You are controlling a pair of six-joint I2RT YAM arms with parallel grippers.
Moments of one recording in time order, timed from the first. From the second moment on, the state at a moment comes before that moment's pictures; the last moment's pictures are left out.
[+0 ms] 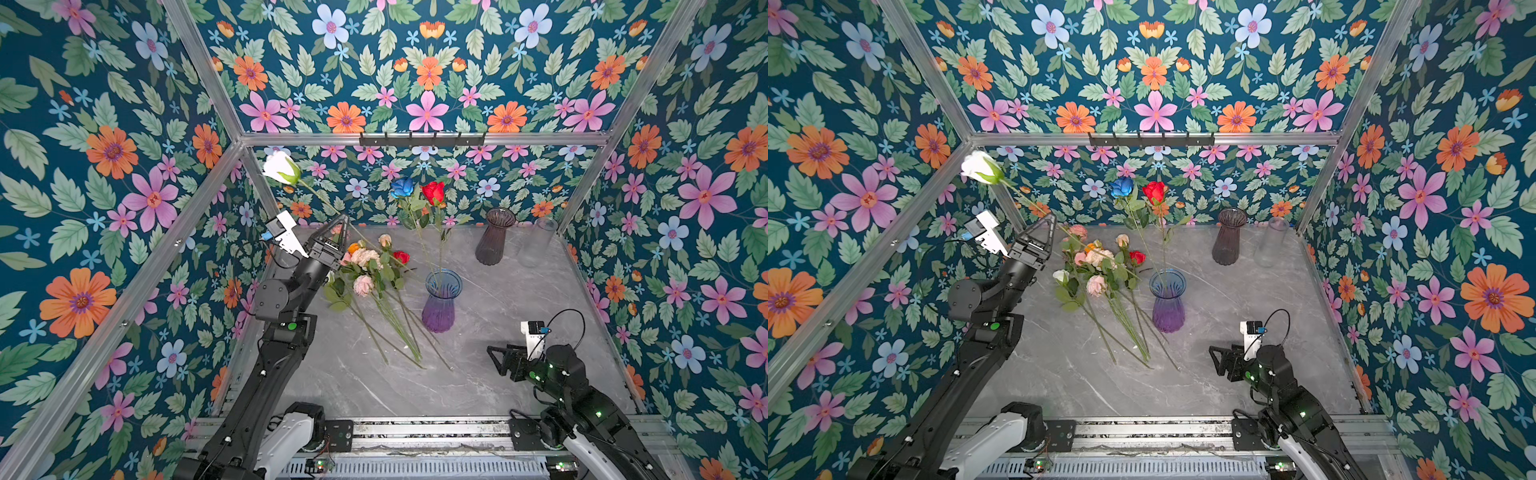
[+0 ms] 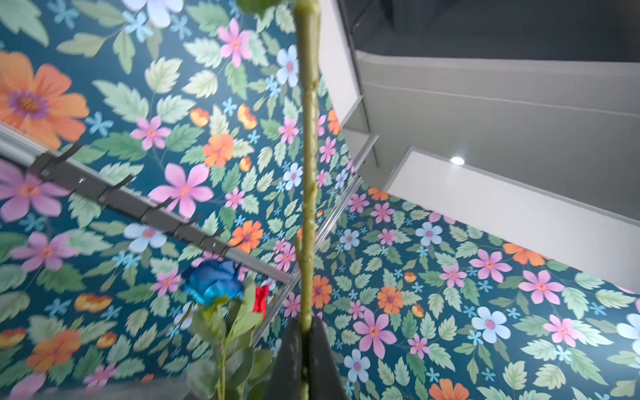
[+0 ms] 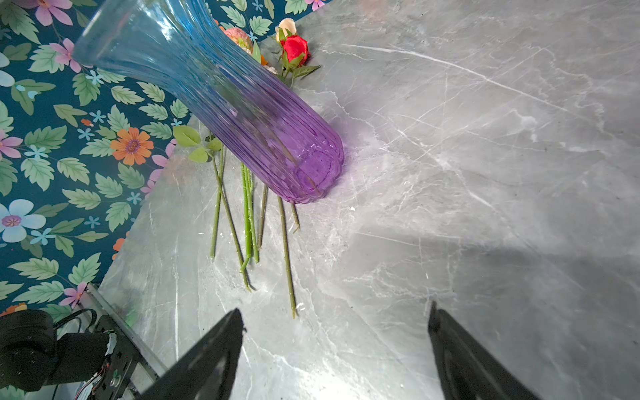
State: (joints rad) left arm -0.23 0.98 0.87 0.82 0.35 -1.03; right arm 0.49 0.19 0.26 -0.56 -0.15 0.55
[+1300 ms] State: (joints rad) left arm -0.72 1.29 0.79 0.79 0.08 -0.48; right arm 0.49 0.18 0.26 -0.56 -0.15 0.55
